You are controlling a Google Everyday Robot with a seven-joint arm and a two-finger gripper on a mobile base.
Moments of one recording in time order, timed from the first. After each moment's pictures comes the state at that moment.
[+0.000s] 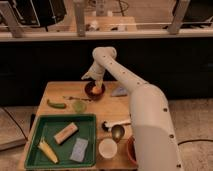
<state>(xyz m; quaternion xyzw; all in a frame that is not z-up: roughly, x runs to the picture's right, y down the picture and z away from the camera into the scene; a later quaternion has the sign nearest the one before) -0.081 -0.026 0.925 -0.18 -0.31 -0.40 0.84</state>
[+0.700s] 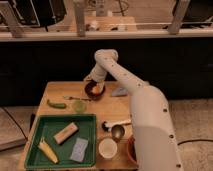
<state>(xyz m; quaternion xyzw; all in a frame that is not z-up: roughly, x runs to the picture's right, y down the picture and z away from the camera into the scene) -0.070 -0.011 0.937 -0.20 -0.31 -0.38 0.85</state>
